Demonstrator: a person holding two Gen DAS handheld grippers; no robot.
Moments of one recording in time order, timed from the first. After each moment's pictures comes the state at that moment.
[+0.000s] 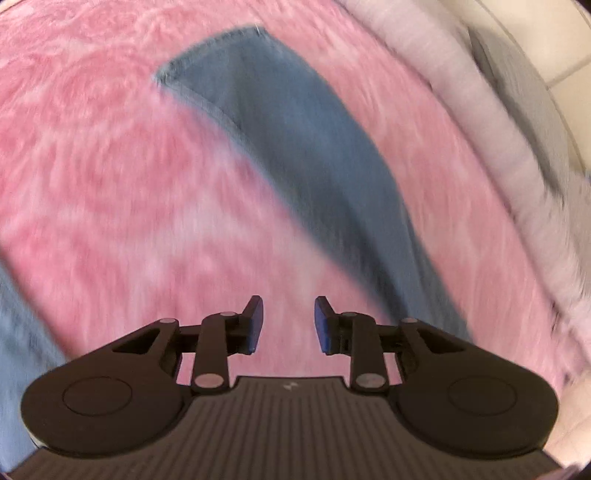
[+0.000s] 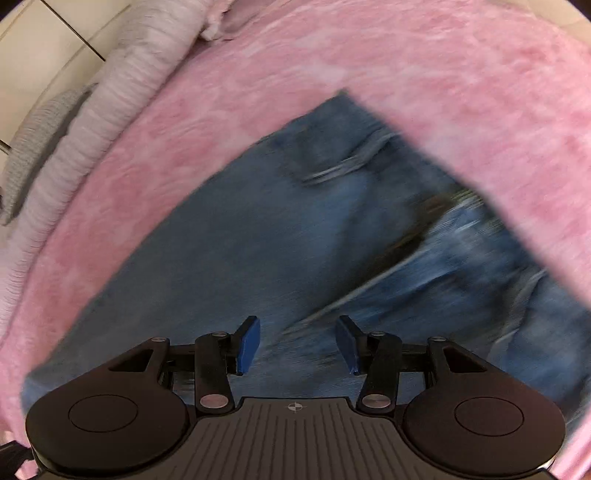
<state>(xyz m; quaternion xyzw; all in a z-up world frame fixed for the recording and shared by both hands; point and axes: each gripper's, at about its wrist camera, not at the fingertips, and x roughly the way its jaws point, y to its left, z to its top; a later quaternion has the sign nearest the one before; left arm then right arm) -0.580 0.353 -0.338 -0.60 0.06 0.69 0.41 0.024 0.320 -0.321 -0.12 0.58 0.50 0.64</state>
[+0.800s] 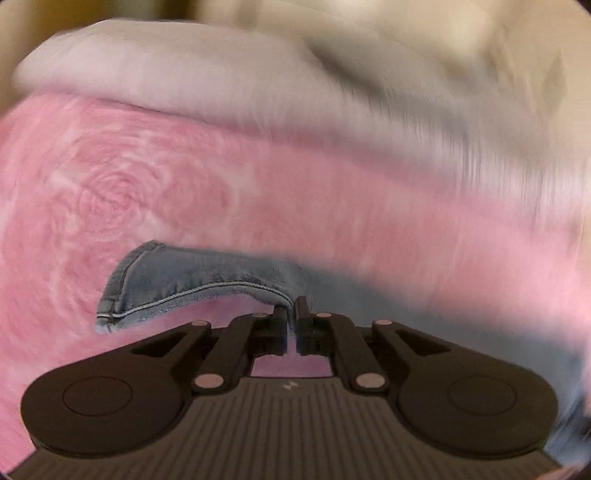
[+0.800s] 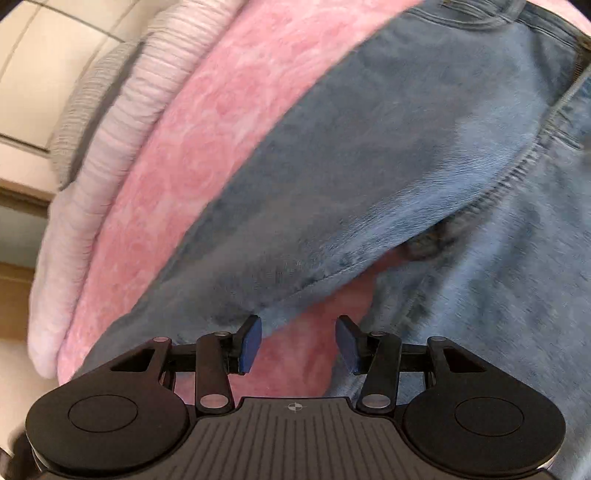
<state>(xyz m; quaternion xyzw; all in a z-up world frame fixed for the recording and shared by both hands) -0.665 0.419 -0.314 -0.39 0.30 0.60 0.63 -0.140 0.330 -0.346 -0.07 0.66 0.48 0.58</state>
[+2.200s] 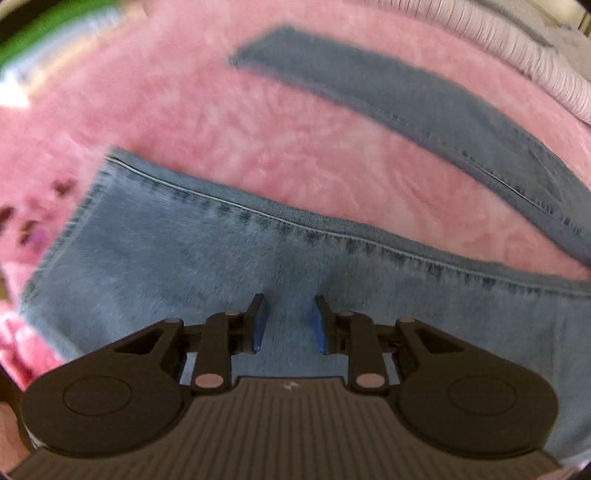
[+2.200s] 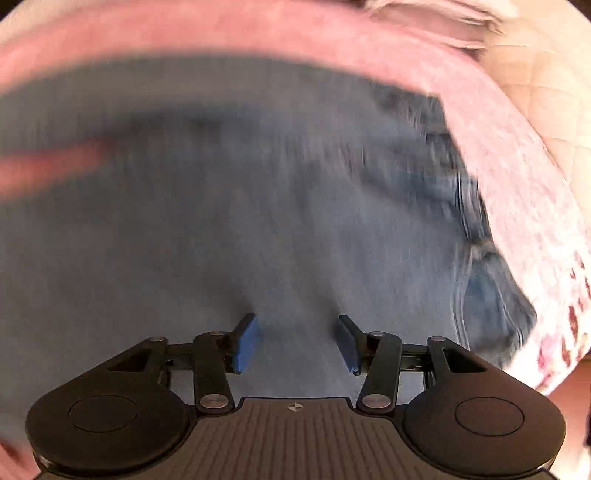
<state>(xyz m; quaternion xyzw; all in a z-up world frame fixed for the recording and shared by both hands) -0.579 0.160 -0.354 -0.44 0.29 0.72 0.45 -0.110 0.172 -0.357 -0.45 0.33 0.54 0.63</state>
